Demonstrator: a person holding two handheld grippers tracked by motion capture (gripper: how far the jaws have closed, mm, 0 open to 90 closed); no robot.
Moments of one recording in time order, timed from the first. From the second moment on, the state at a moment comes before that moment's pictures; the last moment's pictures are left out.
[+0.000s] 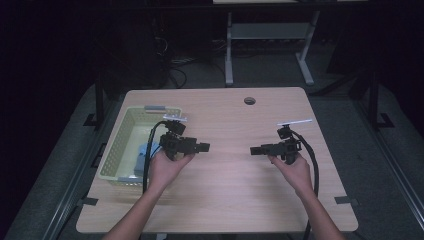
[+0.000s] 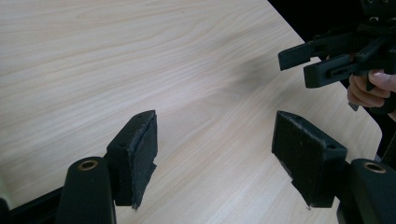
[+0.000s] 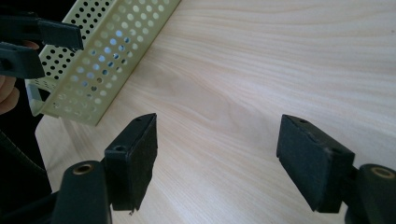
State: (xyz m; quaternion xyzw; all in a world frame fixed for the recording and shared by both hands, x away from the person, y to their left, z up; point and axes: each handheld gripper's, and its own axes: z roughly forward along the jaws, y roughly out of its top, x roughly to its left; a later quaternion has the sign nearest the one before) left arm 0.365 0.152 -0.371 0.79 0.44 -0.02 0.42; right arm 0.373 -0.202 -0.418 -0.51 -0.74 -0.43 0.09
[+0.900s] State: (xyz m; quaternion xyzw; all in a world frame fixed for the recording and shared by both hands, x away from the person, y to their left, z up) left arm 0.350 0.116 -0.400 0.78 0.43 -0.03 0.44; right arm 0.353 -0.249 -0.445 -0.54 -0.73 -0.42 0.09
